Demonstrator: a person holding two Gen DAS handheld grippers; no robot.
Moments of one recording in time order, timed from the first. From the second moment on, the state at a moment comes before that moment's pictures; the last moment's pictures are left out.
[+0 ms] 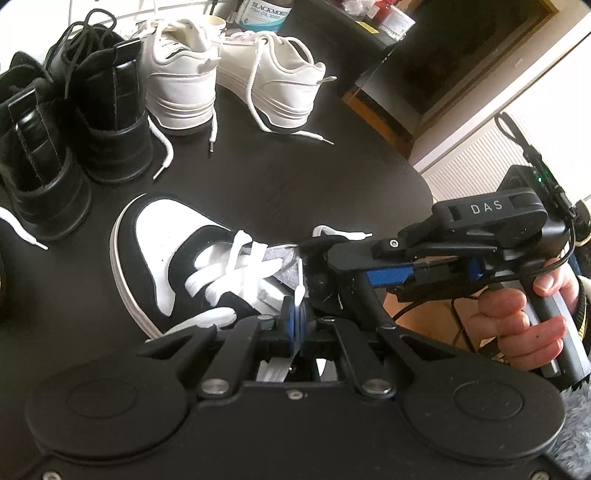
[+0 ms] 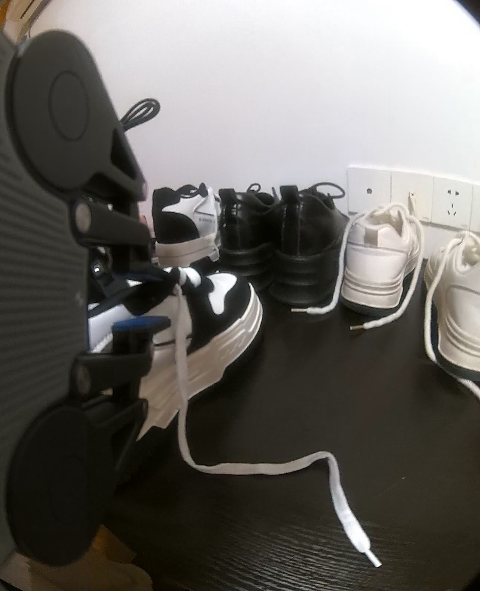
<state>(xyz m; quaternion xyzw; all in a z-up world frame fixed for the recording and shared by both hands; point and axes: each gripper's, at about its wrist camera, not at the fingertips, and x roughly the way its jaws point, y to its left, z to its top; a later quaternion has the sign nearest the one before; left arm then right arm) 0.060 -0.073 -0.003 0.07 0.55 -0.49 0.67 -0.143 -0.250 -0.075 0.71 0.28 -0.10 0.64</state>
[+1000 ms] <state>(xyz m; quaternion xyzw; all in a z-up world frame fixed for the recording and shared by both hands) 0.040 -0.088 0.007 0.17 0.49 -0.51 0.68 -0.126 -0.236 -0.038 0.56 0.33 -0.11 0.75</state>
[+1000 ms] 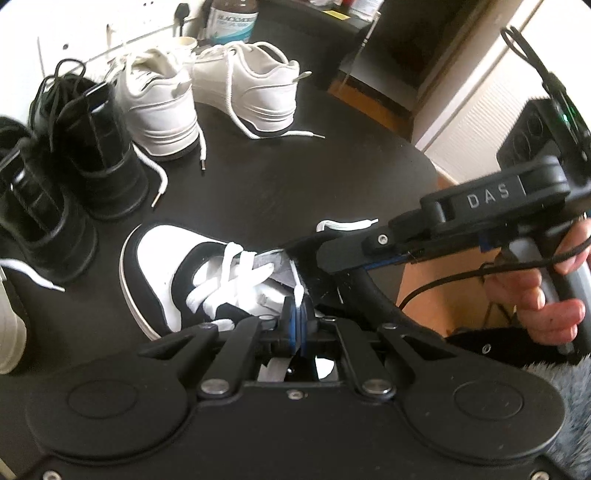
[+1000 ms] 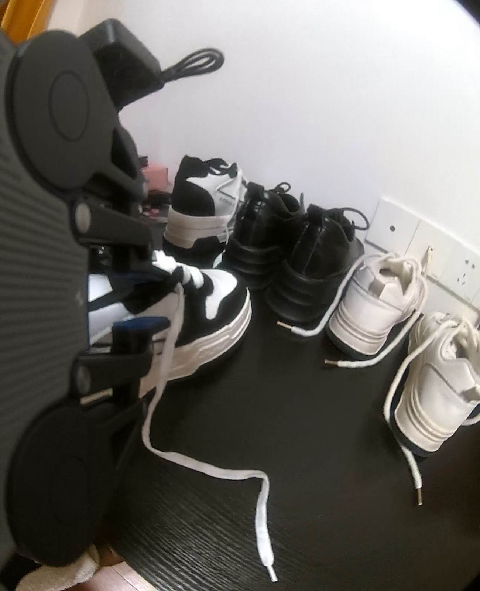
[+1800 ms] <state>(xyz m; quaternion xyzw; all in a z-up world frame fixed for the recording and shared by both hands) 0.012 -0.081 0.037 0.24 0.39 -0.53 0.72 -0.128 -0.232 -0.006 0.52 0.32 -0.10 0.79</state>
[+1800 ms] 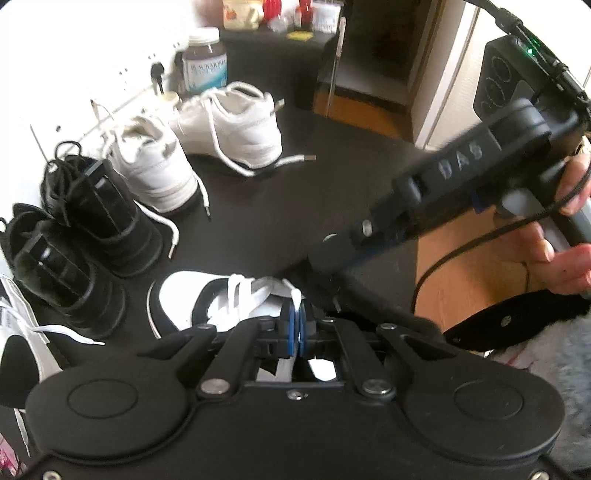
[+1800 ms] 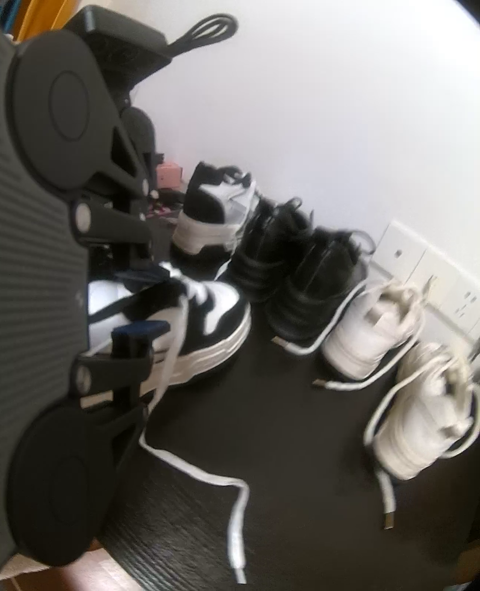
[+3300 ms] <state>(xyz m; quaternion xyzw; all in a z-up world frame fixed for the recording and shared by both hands) 0.018 -0.059 0.052 0.22 0.39 -0.50 0.74 -0.103 -0.193 0.024 0.33 0.37 -0.08 0.87</state>
